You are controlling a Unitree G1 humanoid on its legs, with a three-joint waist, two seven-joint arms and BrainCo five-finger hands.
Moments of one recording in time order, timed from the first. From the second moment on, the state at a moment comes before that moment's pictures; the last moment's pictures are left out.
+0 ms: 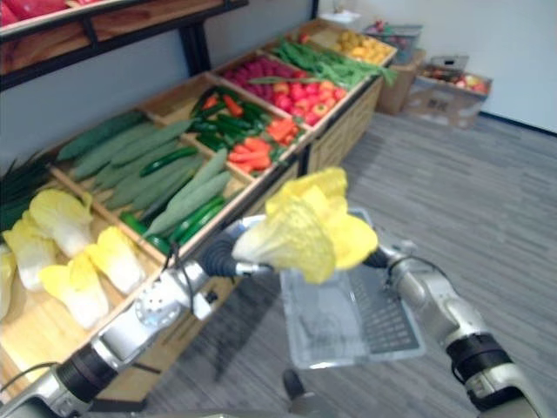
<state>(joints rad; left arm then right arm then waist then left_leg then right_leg) -0.24 0.58 -0.67 -0.14 -0.20 -0.37 -0.07 -0.25 -0.81 0.34 0.32 -0.54 -0.23 -0.01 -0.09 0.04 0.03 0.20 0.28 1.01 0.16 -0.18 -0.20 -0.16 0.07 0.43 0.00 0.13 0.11</state>
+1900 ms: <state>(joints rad) -0.44 0.02 -0.56 0.84 0.46 -0.20 0.04 -0.54 -0.71 0.54 0.21 -0.50 -0.21 0.08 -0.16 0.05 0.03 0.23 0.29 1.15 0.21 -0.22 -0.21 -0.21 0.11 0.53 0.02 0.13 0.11</state>
